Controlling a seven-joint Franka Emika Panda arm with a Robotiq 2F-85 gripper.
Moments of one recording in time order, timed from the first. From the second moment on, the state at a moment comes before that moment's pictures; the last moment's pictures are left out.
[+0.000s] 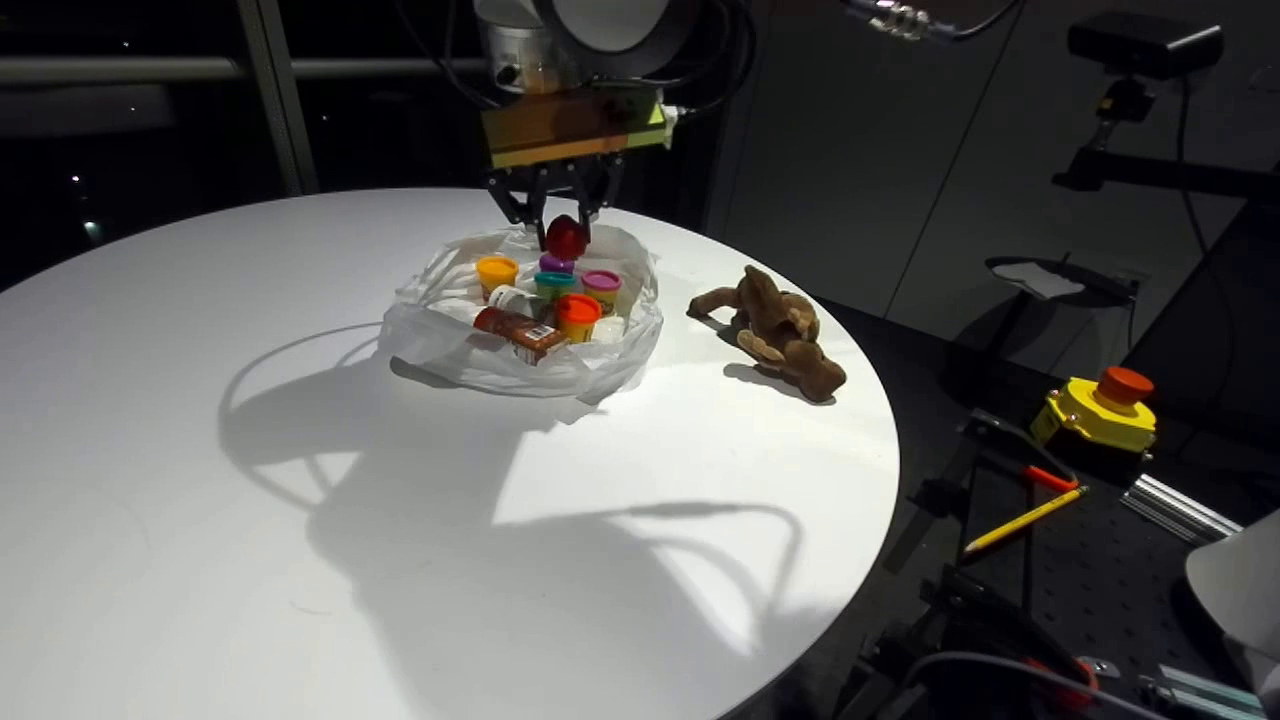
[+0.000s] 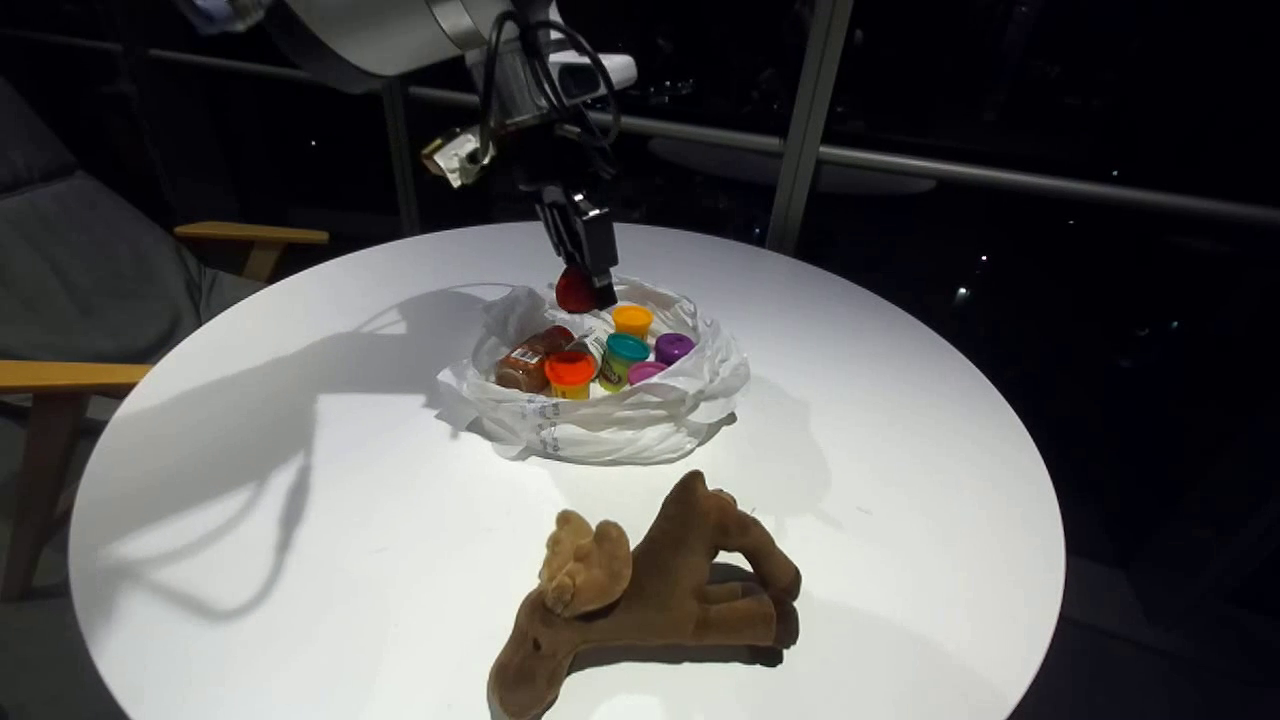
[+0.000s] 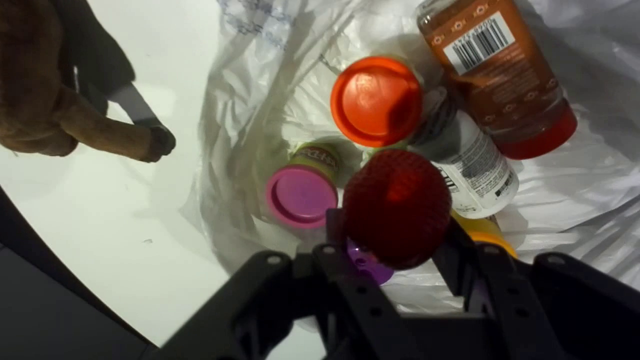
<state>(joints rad) 0.28 0.57 -0.14 -1.79 -0.41 2.38 1.07</state>
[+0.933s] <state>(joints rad) 0.31 0.39 -0.22 -2.01 -0.58 2.32 1.23</state>
